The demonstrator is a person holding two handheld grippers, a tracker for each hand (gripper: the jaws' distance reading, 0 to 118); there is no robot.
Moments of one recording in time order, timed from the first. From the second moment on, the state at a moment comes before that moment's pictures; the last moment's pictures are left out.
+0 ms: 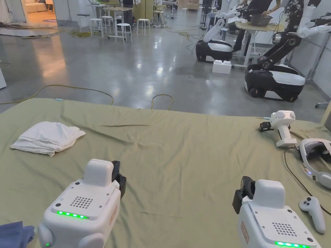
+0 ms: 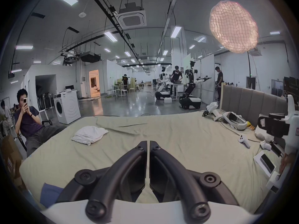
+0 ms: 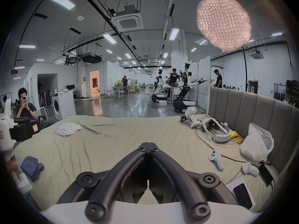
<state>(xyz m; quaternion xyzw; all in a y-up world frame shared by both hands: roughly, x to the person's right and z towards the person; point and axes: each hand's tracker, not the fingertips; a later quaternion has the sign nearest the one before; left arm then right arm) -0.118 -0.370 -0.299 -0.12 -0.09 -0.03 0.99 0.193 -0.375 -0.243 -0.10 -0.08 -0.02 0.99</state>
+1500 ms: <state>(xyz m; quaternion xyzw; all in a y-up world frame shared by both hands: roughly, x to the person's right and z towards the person) -0.138 -0.372 -0.292 -0.11 -0.09 0.10 0.99 0.192 -0.381 -0.243 -0.12 -0.09 -0.01 0.99</state>
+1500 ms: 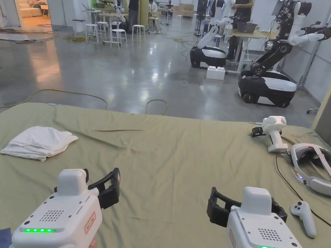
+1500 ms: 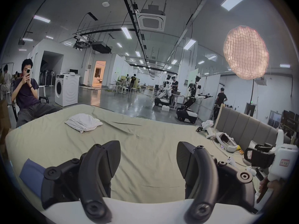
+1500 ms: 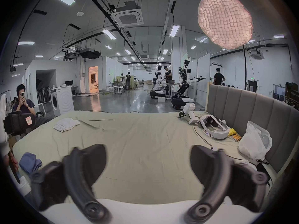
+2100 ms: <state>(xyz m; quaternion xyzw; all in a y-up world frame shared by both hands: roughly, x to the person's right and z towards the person) -0.114 -0.367 -0.293 -0.09 -0.07 -0.03 0.99 0.189 -0.369 -0.247 -0.10 -0.08 -0.02 0.99</state>
